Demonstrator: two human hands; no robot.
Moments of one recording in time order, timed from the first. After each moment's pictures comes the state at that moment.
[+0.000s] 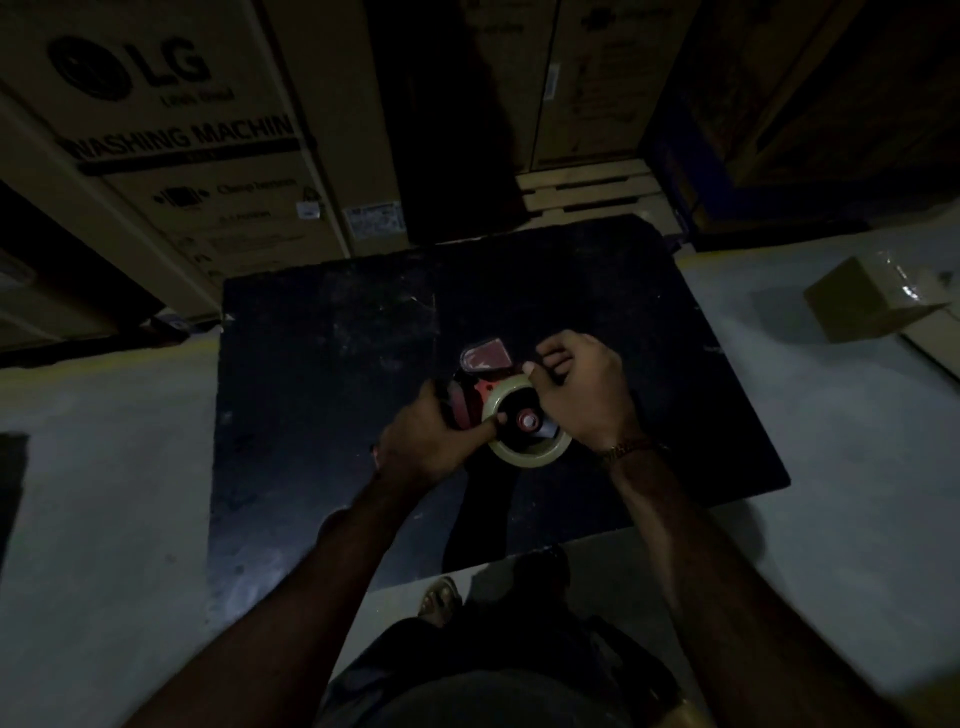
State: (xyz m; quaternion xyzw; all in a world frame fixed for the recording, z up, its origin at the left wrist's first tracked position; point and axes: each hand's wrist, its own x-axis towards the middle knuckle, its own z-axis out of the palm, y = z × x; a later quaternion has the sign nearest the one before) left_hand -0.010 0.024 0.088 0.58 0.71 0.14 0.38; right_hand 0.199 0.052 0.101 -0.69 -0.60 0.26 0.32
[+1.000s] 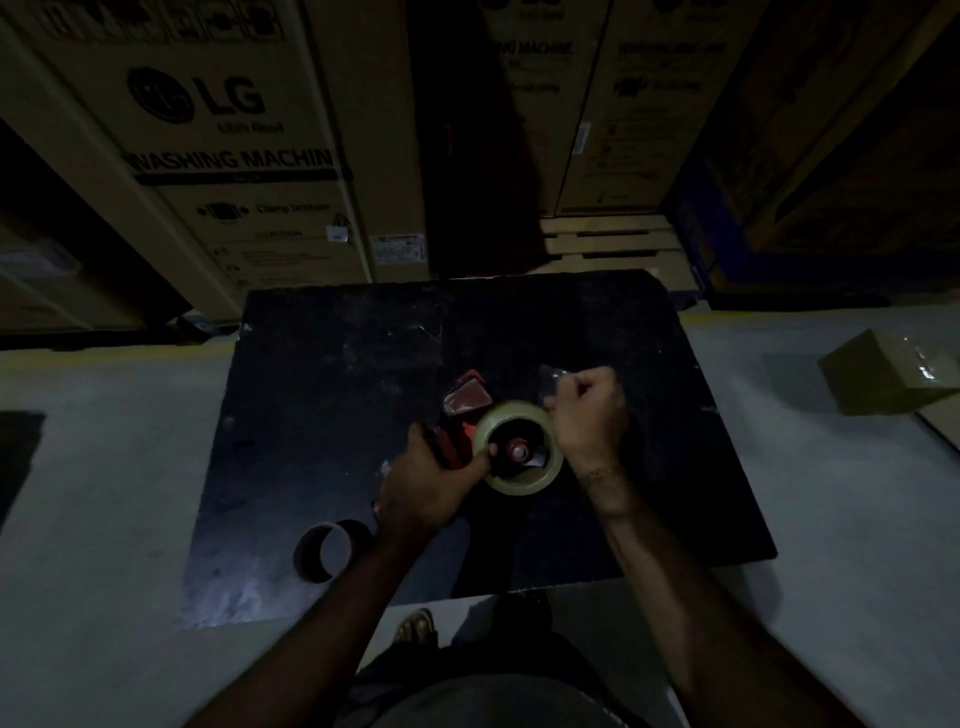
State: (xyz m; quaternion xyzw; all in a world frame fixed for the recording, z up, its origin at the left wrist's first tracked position) left_hand 0.025 0.000 0.091 0.46 0.76 0.25 0.38; right_hand 0.201 0.068 0.122 -0.77 -0.44 0.28 0.37
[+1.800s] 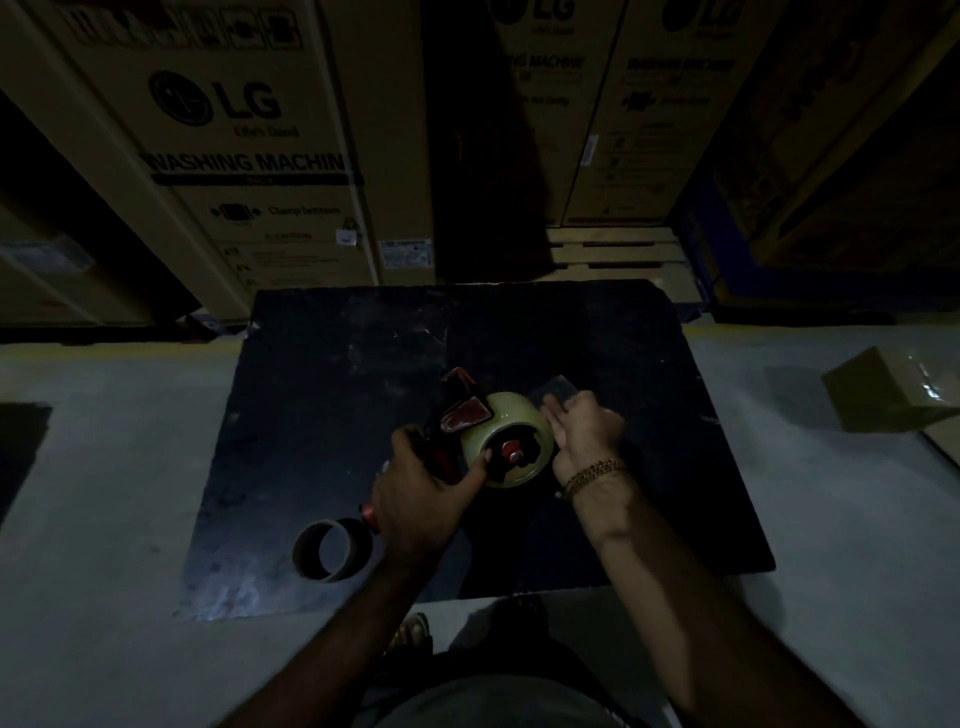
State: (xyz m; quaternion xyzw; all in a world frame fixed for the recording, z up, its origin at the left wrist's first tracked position) left_hand 0.033 -0.025 0.091 0.47 0.79 0.33 0.23; right_hand 0.186 0.074 0.132 -0.66 0.01 0.53 0.53
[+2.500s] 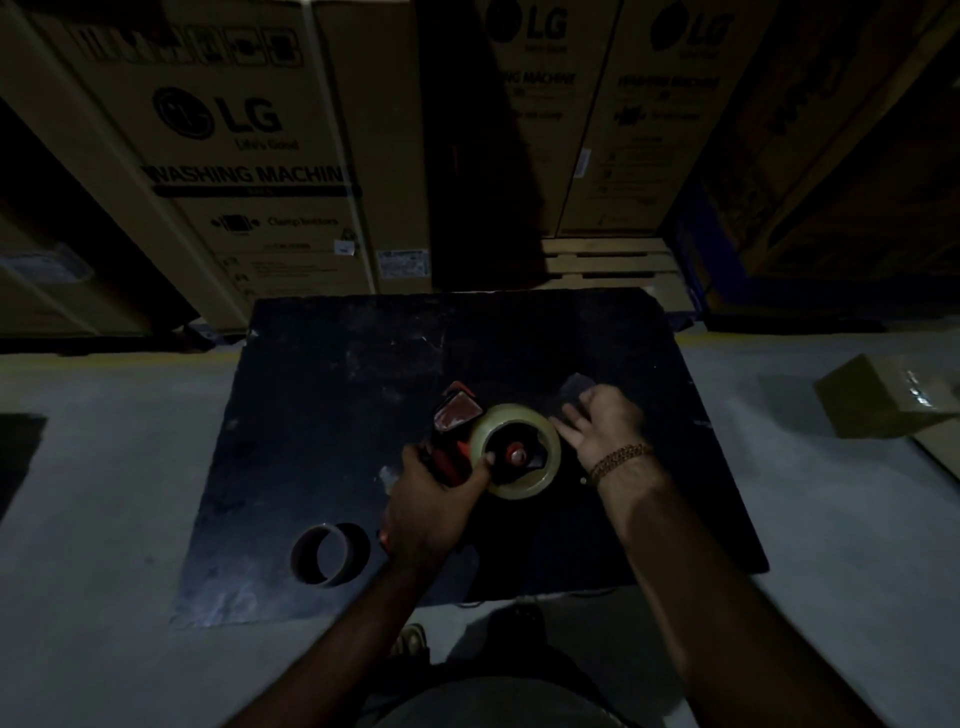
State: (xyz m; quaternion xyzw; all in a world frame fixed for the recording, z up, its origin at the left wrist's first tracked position) left_hand 0.042 -0.024 0.090 0.39 0.78 0.33 0.36; right_hand 0.214 0.073 0.163 -0.64 -0.01 0.59 0.49
